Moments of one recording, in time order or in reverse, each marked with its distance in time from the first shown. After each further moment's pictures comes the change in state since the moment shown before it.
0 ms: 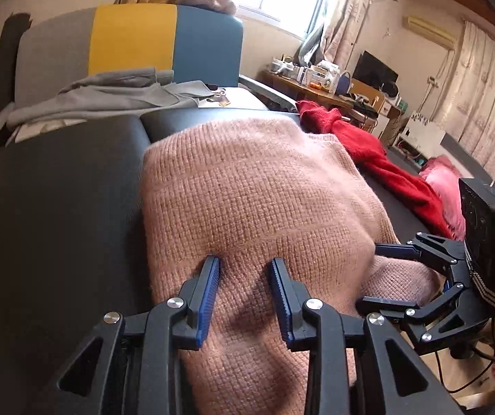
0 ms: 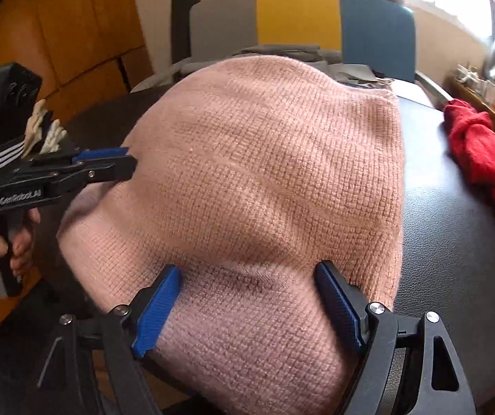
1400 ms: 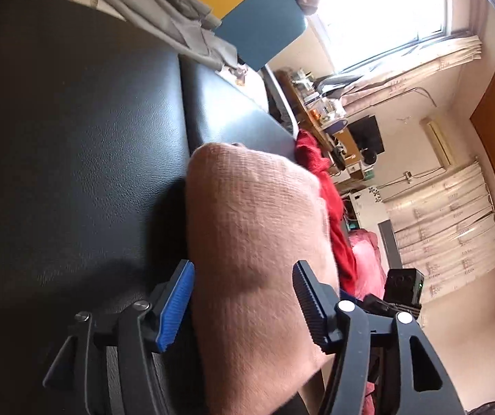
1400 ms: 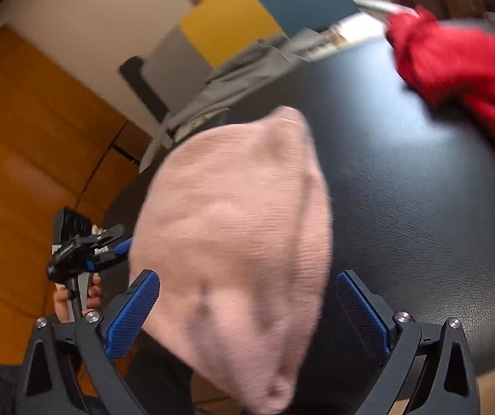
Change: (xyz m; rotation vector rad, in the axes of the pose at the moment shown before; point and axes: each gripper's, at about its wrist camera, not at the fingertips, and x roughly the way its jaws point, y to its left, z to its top) left arm 0.024 0.128 0.026 -0.544 0.149 -0.387; right arm -0.043 -0.113 0.016 0.525 -0.008 0.298
